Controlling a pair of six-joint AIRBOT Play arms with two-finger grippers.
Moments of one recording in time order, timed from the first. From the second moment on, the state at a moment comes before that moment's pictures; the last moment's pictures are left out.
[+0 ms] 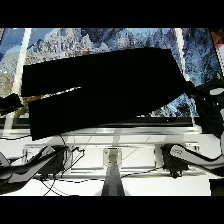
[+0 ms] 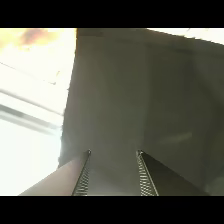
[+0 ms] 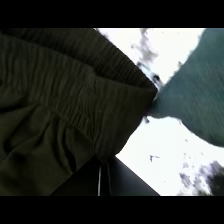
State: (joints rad) left arm 0.67 -1.06 0.98 1.47 -1.37 -1.31; right arm -0.52 -1.23 0.66 -1.01 0.55 1.34
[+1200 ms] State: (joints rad) left arm 1.16 -1.07 0.60 1.41 -1.29 -1.11; right arm -0.52 -0.91 0.54 -1.19 0.69 1.38
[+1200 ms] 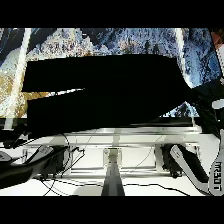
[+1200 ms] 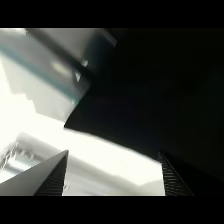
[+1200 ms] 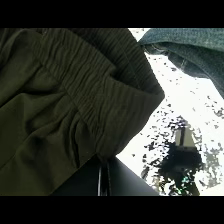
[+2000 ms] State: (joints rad) left arm 1.16 -1.07 0.56 1.40 -1.23 -1.11; right arm -0.52 -0.91 0.54 -1.20 0.69 1.38
